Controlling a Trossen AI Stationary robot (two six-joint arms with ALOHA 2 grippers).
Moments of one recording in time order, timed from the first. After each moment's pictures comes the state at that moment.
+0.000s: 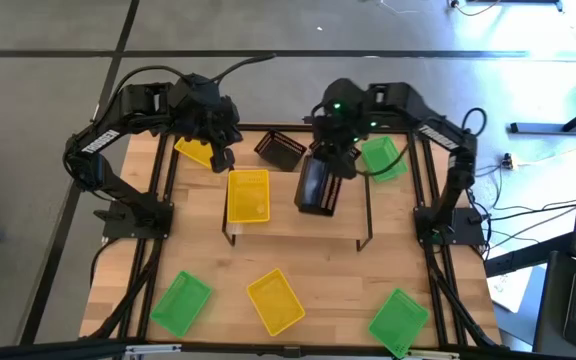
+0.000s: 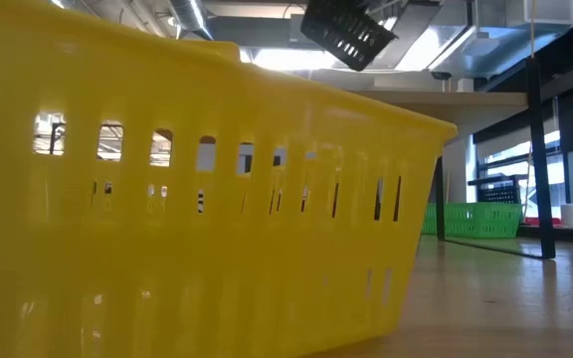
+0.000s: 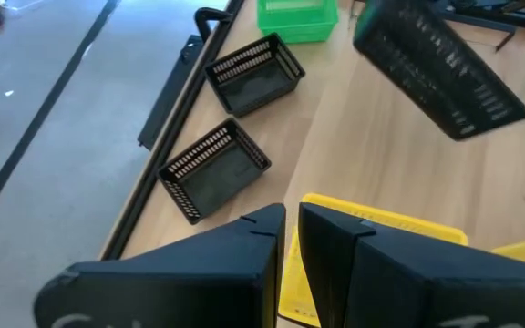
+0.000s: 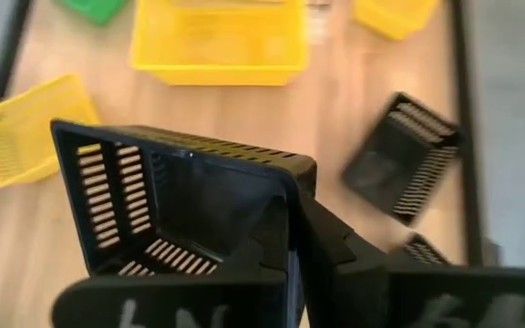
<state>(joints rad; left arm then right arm) 0.25 1.45 2.04 -1.32 -0.14 -0.02 -0.26 1.83 2.28 -1.44 -0.23 -0.30</state>
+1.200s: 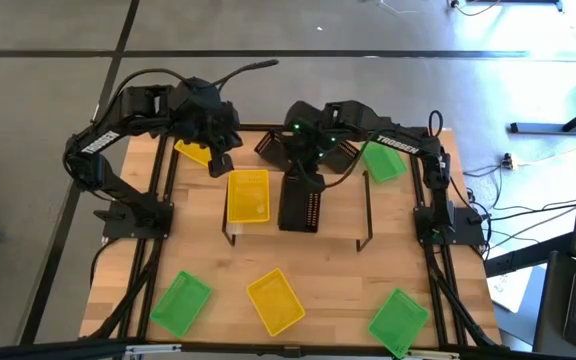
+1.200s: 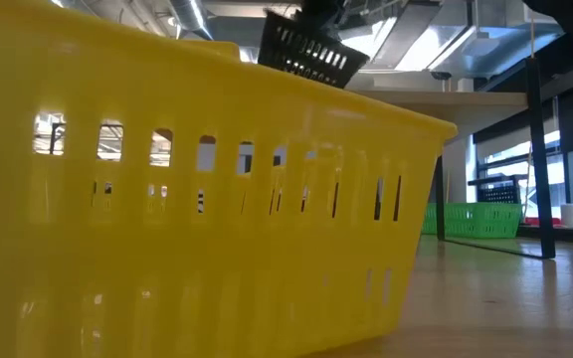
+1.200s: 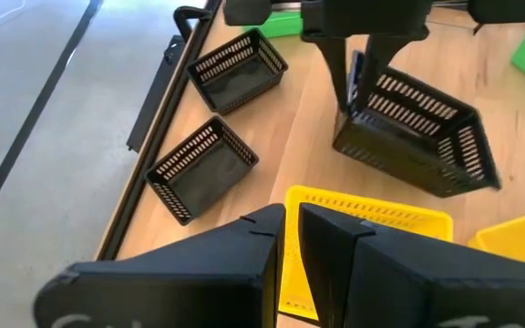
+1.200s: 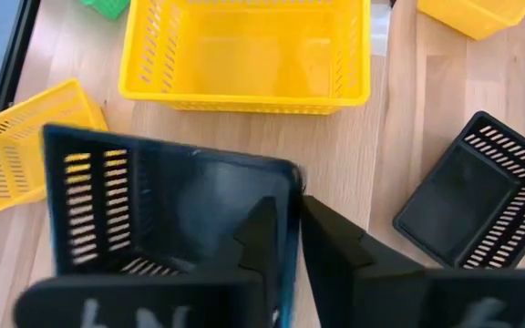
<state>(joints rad) 0.23 1.45 2.04 -1.34 -0.13 0.01 -0.22 2.01 2.27 -1.31 -0.28 -0.27</state>
